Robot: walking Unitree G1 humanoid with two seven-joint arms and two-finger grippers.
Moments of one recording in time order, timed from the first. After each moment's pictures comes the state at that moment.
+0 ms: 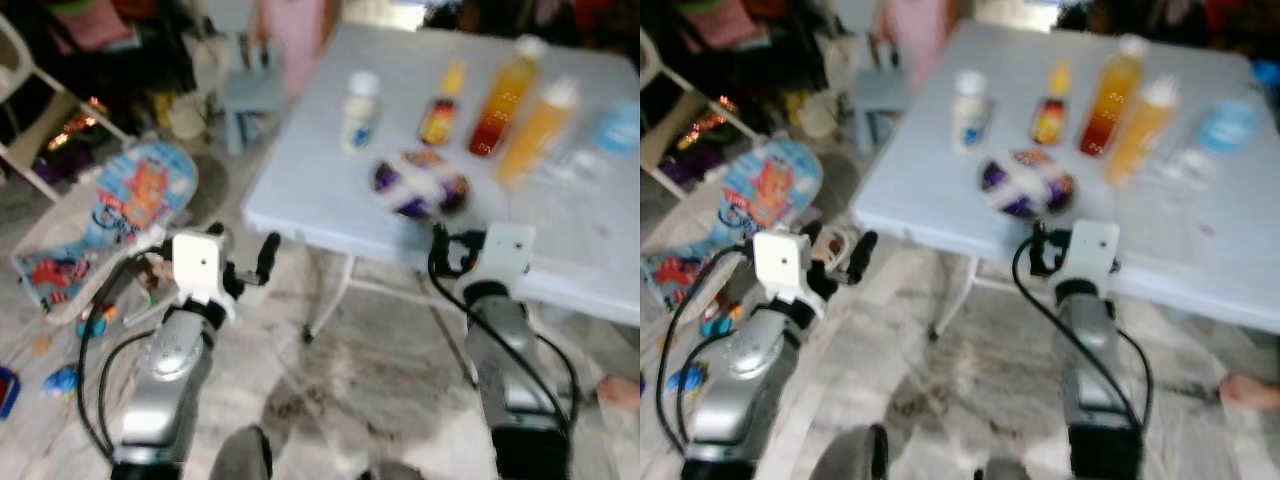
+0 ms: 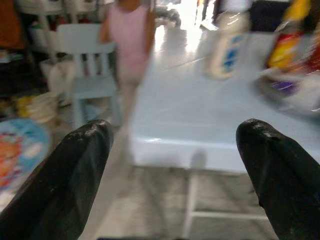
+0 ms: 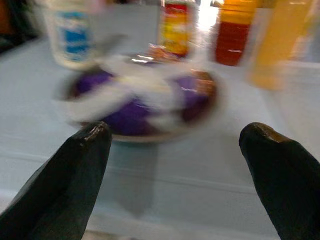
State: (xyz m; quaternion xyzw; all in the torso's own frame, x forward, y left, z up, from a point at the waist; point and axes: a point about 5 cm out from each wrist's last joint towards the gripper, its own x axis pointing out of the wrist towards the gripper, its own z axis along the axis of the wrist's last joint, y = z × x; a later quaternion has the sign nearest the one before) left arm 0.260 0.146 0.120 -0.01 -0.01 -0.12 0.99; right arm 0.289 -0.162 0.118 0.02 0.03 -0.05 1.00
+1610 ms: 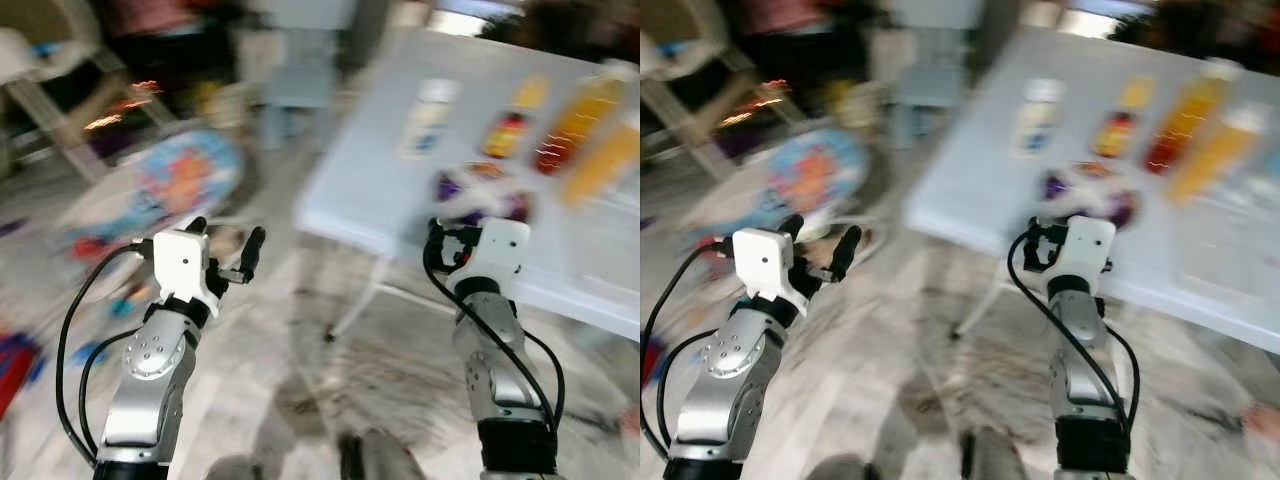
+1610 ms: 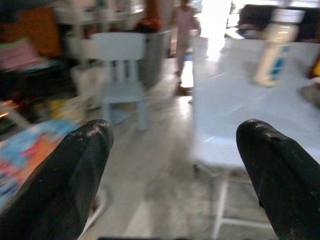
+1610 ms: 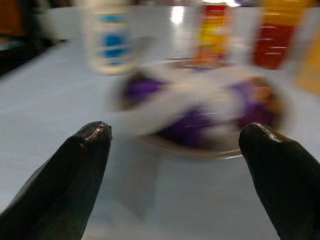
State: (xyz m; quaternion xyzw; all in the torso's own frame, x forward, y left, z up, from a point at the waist) left arm 0.262 0.142 0.127 -0.01 -0.04 -0.14 0.99; right arm 0.289 -0.183 0.115 0.02 0.02 -0.10 0.99
